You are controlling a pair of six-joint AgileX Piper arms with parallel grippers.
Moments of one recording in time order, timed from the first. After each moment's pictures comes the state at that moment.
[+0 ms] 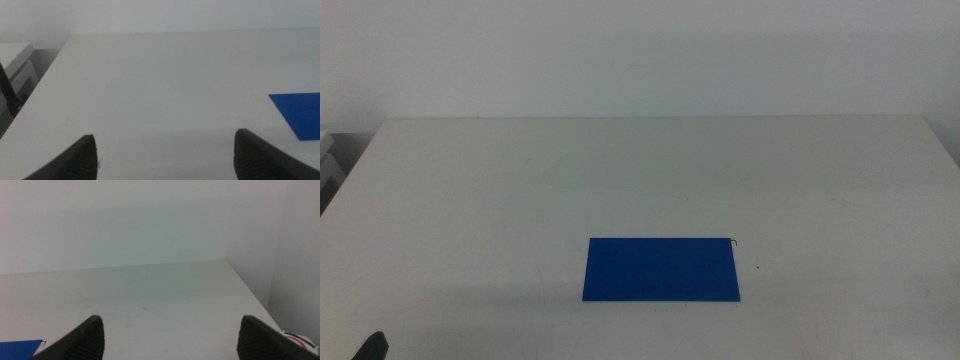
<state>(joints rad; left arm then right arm) -0.03 -0.01 0.03 -0.09 0.27 0.08 -0.05 -0.01 0.03 -0.06 0.11 0.16</state>
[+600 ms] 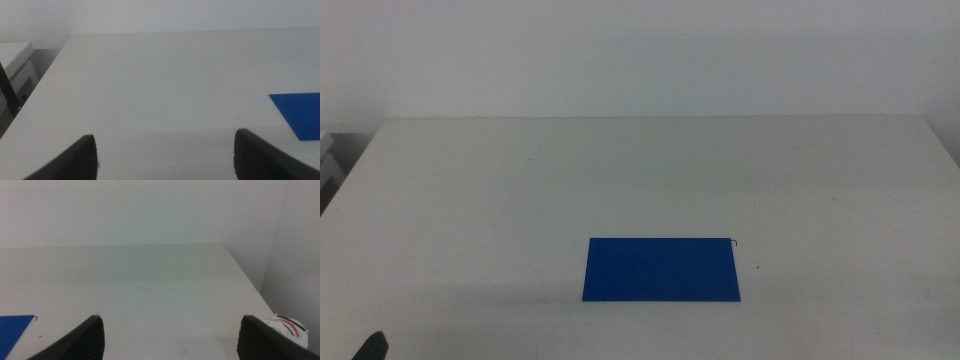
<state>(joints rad) -0.03 -0.01 0.03 -0.09 0.27 0.08 -0.05 -0.01 0.02 -0.06 0.19 0.12</state>
